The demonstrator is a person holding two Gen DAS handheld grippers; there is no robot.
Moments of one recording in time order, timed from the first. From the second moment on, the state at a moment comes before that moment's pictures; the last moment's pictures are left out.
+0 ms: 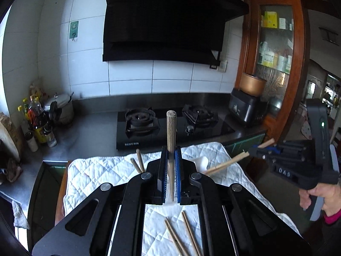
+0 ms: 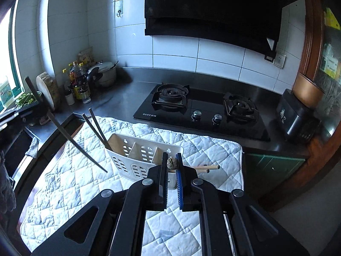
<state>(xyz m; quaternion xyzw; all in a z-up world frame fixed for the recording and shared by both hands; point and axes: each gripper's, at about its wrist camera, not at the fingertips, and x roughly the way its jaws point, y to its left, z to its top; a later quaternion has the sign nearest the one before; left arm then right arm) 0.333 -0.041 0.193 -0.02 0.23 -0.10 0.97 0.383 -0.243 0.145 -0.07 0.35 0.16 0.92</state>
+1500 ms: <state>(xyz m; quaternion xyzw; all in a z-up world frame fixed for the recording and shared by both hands) 0.408 -0.033 0.114 -0.02 0.30 -0.08 0.95 0.445 -0.235 0.130 -0.04 0.32 0.15 0.93</state>
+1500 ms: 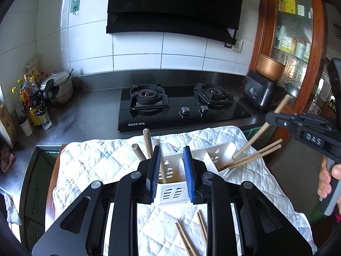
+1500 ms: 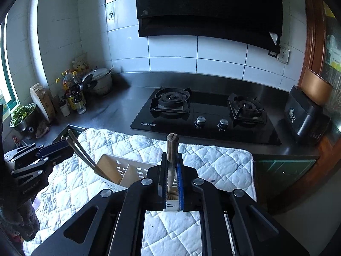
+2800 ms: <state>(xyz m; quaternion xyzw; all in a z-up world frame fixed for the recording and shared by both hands) 0.322 -0.019 0.096 -0.03 0.30 -0.14 0.94 0.491 -0.260 0.134 0.06 0.24 0.10 0.96</state>
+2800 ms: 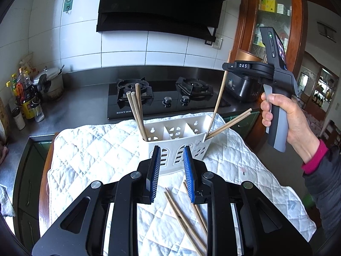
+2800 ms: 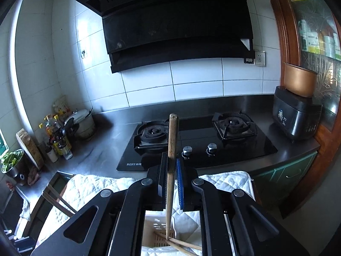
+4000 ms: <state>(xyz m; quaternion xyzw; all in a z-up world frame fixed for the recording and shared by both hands) 0.281 -0.004 0.053 -0.09 0.33 -0.13 0.93 0.417 -0.249 0.118 0.00 0.25 0.11 0.96</state>
